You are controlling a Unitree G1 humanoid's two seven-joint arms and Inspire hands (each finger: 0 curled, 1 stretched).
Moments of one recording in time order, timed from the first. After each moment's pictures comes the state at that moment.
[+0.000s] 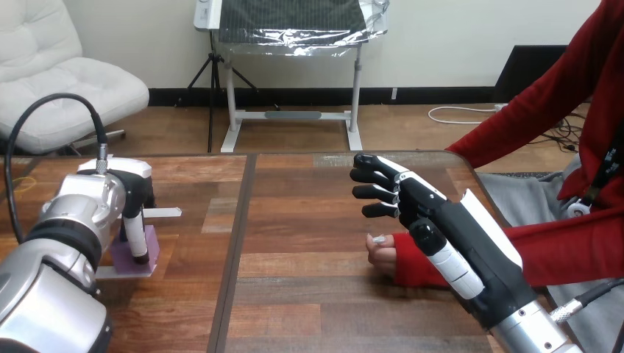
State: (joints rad) left arm -0.99 0.49 -0.65 1.34 0.84 -0.01 -0.29; right arm 0.15 -0.27 0.05 -0.11 0.07 -0.38 0.39
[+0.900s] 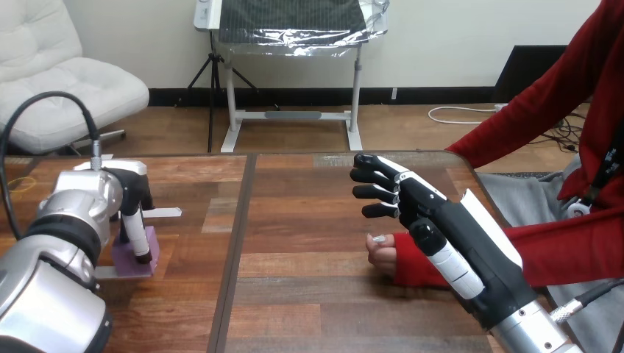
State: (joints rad) left arm -1.01 0.50 -0.61 1.34 0.78 0.03 -0.36; right arm 0.15 -0.27 0.05 -0.11 0.07 -0.38 0.39
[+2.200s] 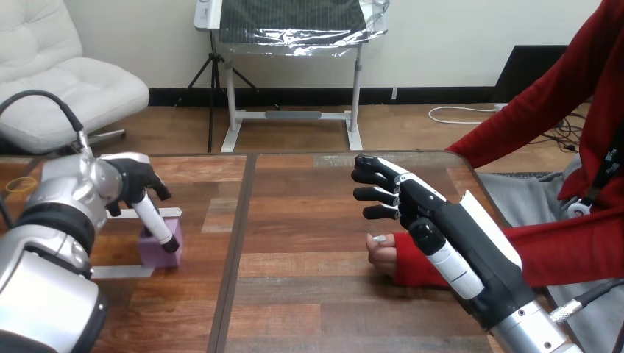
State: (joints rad) left arm -1.04 0.51 -0.49 1.33 0.64 0.02 -0.46; right arm 0.15 -0.27 0.05 -0.11 0.07 -0.36 0.39
